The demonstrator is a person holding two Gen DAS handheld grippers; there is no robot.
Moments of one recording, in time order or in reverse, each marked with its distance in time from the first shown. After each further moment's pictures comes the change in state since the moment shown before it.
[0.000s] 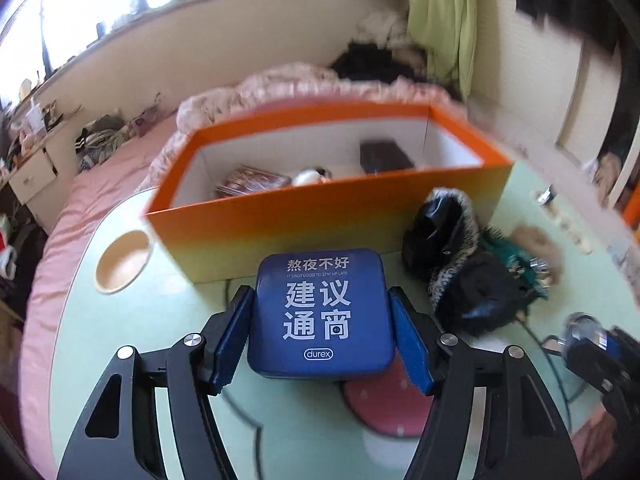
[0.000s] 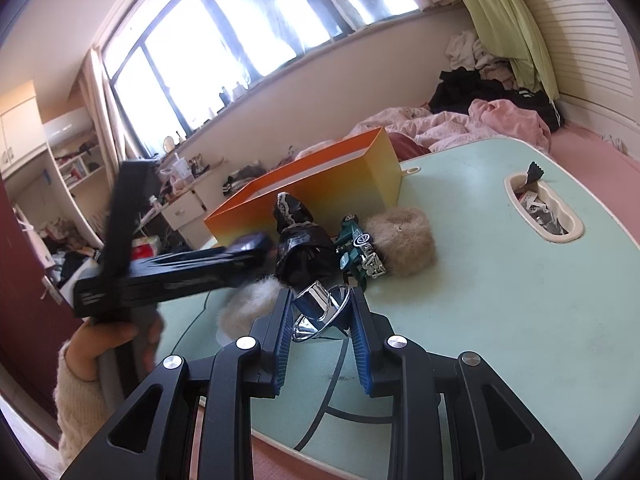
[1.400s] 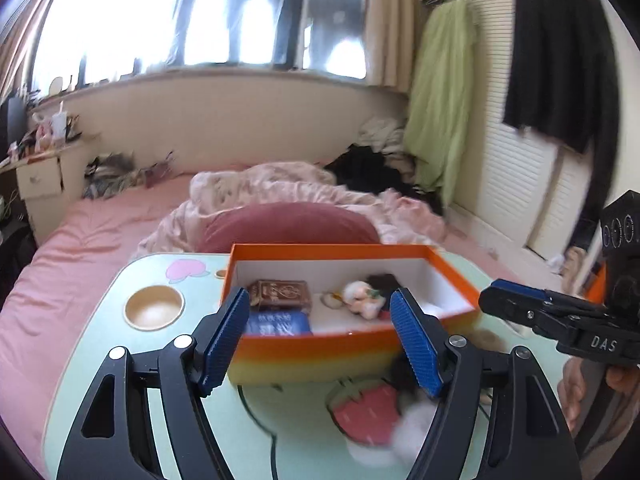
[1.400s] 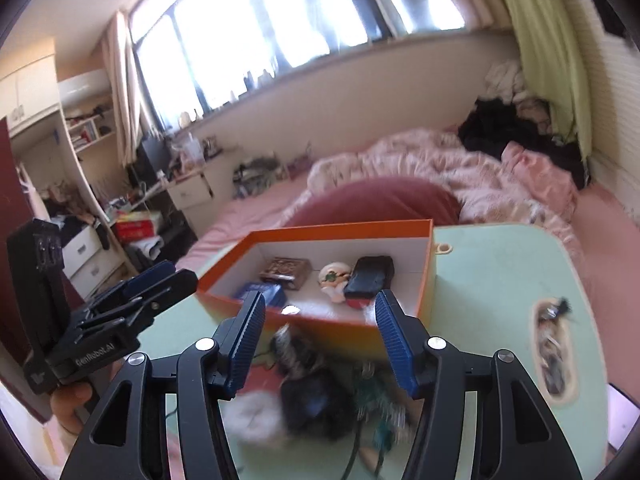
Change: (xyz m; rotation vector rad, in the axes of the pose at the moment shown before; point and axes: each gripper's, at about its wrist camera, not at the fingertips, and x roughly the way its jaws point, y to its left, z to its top) left arm -0.084 0.020 -0.004 -0.095 -0.329 -0.089; right arm 0.013 0.025 0.080 -0.174 0.032 -0.009
